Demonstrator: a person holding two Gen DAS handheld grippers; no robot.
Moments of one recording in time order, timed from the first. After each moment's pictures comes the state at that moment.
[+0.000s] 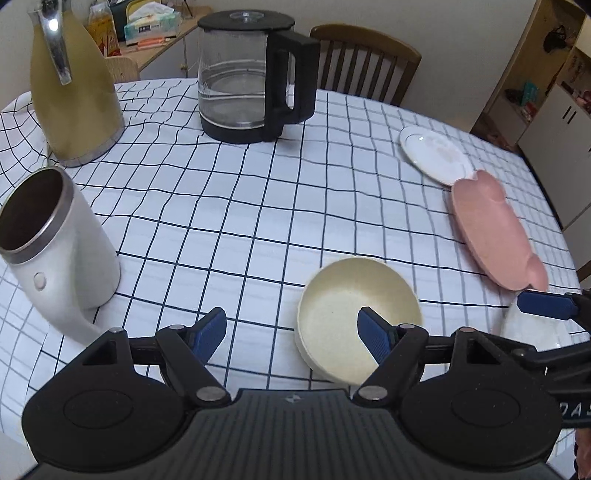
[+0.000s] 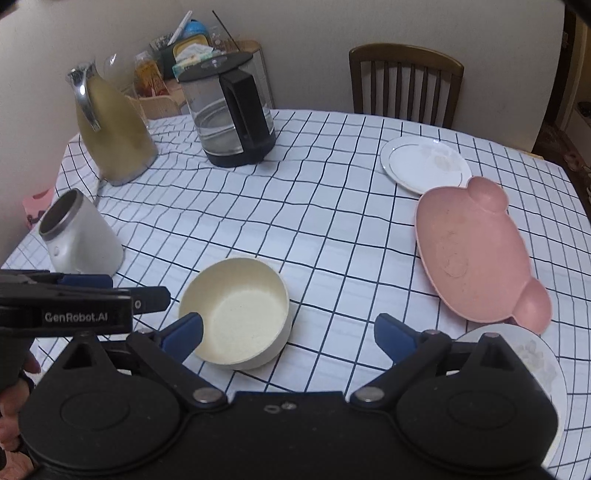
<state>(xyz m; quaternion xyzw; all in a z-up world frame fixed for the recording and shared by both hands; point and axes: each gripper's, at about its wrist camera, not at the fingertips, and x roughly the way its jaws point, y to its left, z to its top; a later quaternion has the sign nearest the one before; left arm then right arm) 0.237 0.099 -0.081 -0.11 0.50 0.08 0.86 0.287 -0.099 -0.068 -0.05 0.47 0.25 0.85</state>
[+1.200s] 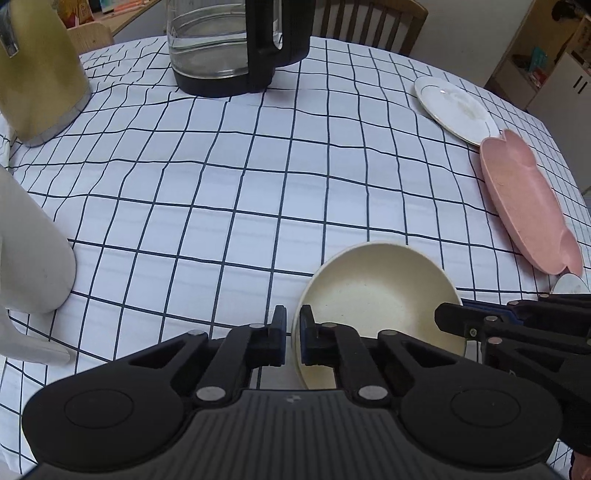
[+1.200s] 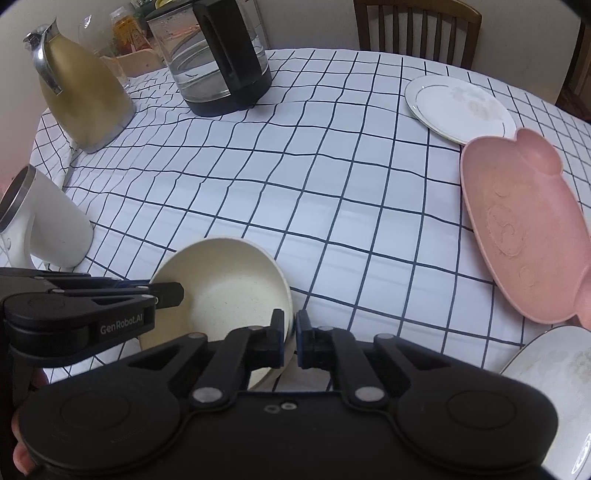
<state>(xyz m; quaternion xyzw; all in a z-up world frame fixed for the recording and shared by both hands) 0.277 0.093 -0.132 -0.10 0.55 0.07 0.83 0.330 -0.066 -0.130 -0.06 0.54 0.24 0.81</state>
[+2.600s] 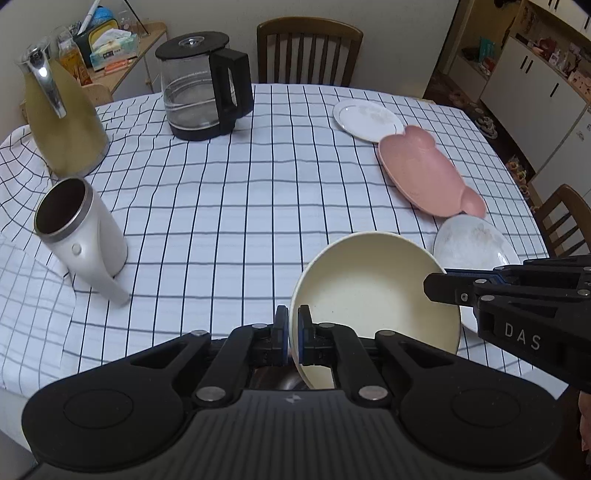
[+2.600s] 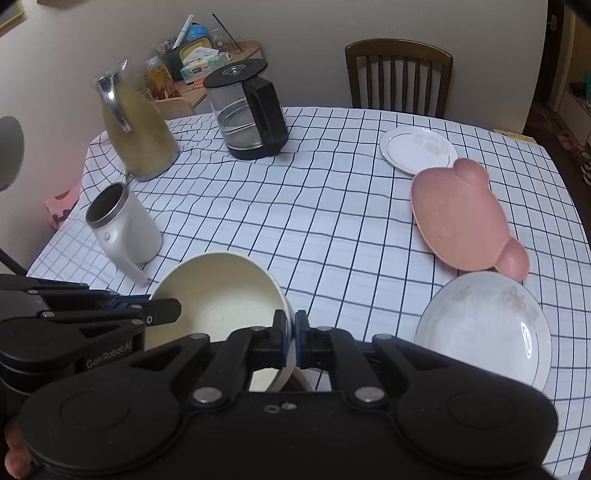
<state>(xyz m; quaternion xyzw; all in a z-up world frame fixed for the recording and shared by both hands) 0.150 0.042 -0.008 -0.05 0.52 0.02 0.85 0.214 -0.110 -0.013 -0.03 0.49 0.24 0.84</state>
